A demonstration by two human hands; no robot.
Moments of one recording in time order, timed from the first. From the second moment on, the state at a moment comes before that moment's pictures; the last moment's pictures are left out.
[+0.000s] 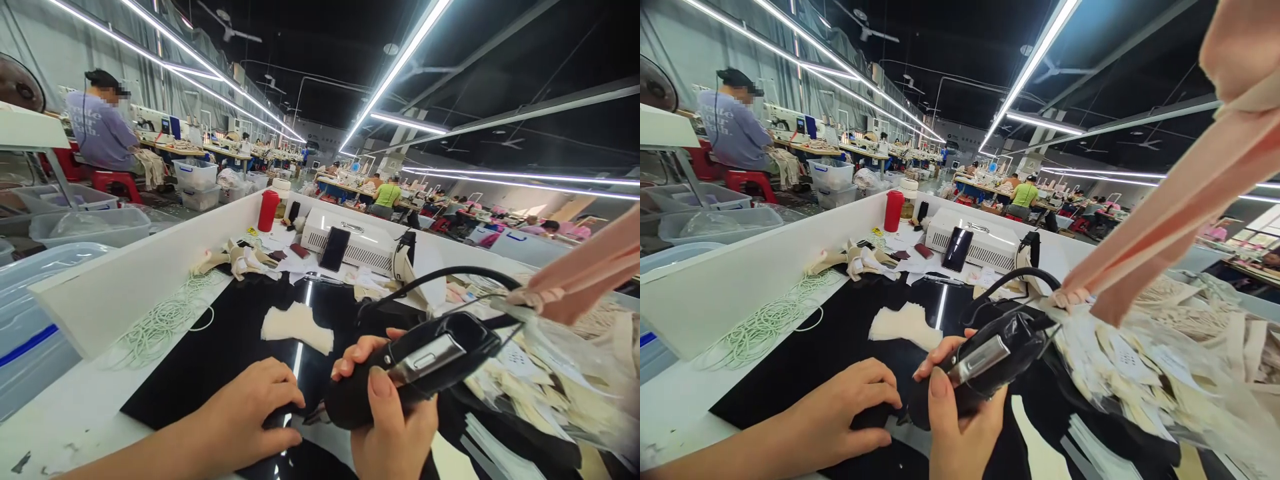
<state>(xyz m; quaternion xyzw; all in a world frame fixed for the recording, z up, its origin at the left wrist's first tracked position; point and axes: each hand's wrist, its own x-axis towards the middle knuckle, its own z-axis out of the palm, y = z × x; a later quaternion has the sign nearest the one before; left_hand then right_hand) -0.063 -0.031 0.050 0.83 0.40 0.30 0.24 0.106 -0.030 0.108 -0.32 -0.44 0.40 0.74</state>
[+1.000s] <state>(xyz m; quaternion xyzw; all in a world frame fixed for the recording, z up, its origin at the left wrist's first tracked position) -0.063 -0.026 0.052 0.76 0.43 0.35 0.34 0.089 -0.039 0.104 -0.29 -0.44 0.43 0.74</state>
